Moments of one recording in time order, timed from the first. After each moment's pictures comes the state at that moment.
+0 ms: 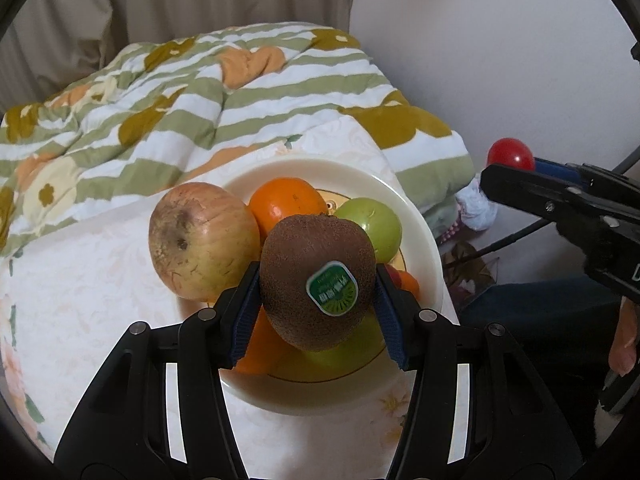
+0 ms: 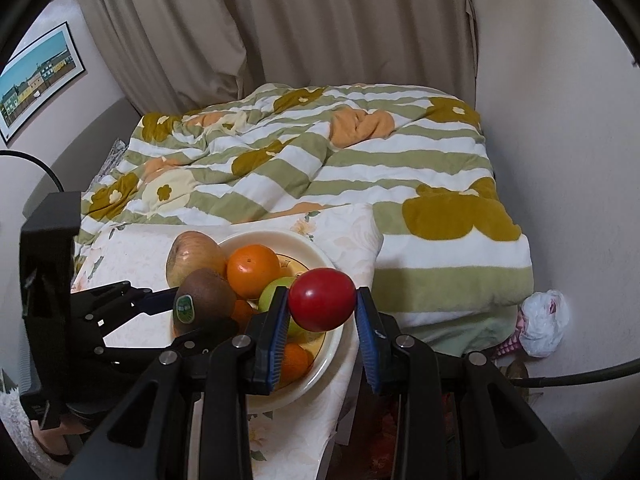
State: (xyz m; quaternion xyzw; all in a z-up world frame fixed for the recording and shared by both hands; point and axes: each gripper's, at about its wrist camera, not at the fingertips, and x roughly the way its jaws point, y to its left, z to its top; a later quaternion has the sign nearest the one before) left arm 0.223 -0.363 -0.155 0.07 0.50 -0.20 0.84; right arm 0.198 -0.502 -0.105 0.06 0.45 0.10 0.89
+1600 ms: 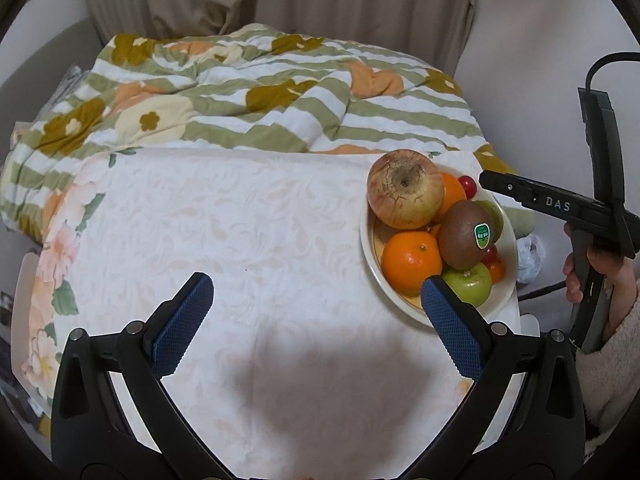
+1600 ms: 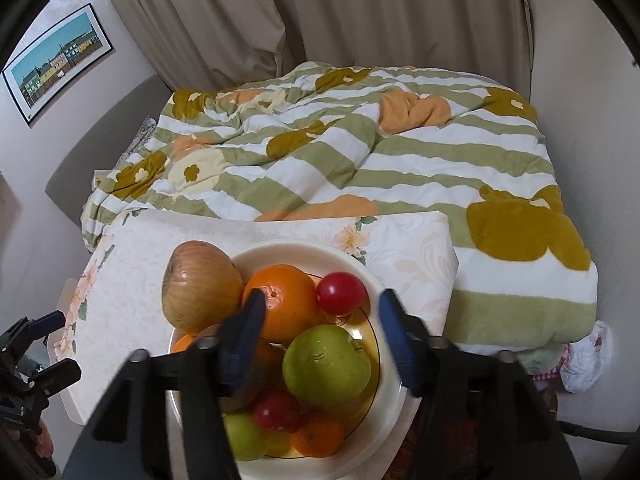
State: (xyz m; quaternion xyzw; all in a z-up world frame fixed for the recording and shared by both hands) left arm 0.166 -0.222 -0.124 -0.03 0.47 -0.03 0.88; right arm 0.262 -0.466 -0.149 0.06 0.46 0.18 0.87
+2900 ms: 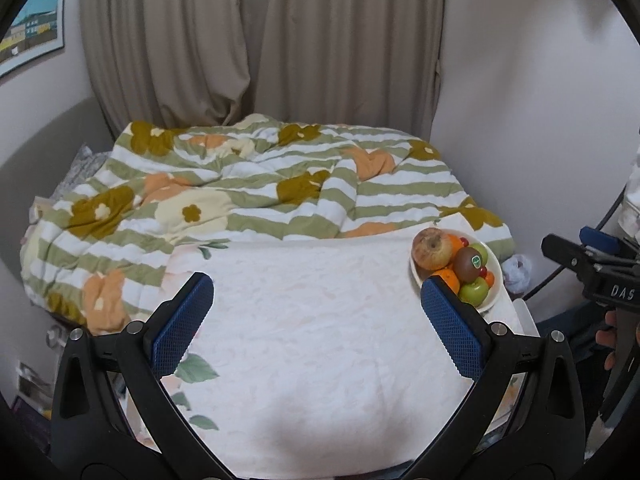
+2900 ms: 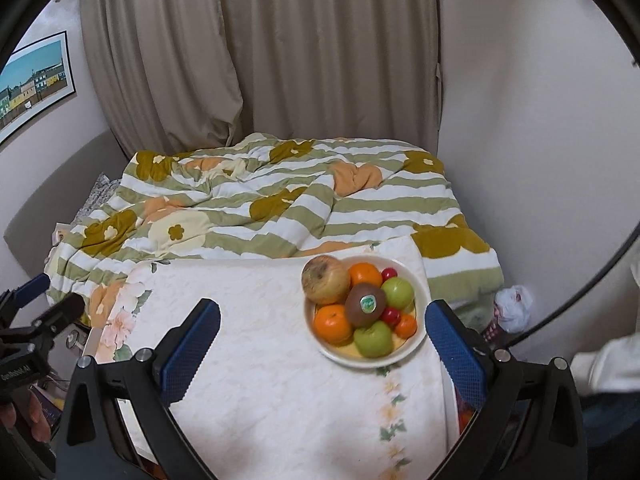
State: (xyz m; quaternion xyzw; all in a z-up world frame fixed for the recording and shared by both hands) left arm 0.085 -0.065 0.010 0.01 0.34 -0.08 0.94; right arm 0.084 -0.311 0.009 0.04 0.37 -0.02 0.93
